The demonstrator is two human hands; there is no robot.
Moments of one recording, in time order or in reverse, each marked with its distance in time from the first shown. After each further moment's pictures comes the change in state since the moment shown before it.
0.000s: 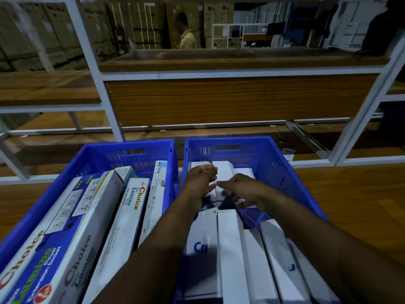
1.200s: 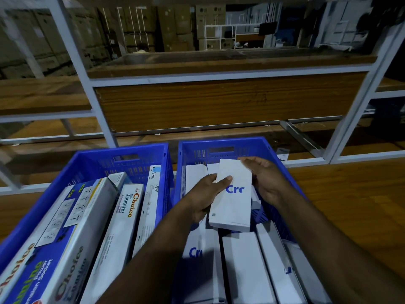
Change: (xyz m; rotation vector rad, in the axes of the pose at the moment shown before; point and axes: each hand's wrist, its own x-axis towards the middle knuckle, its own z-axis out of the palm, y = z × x) left_hand -0.031 0.005 0.016 0.135 -0.387 -0.080; right_hand -0.008 0.012 -0.040 0.731 0.255 -0.276
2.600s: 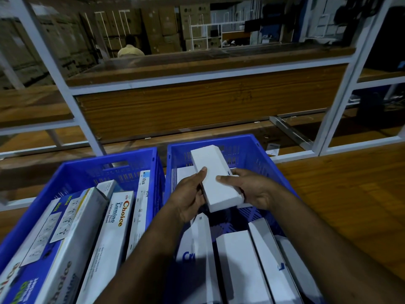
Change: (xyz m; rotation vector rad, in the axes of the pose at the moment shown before) left_hand 0.009 0.003 -0.004 -0.387 0.139 -0.015; right_hand -0.011 0.003 0.001 -0.118 -0.248 0.302
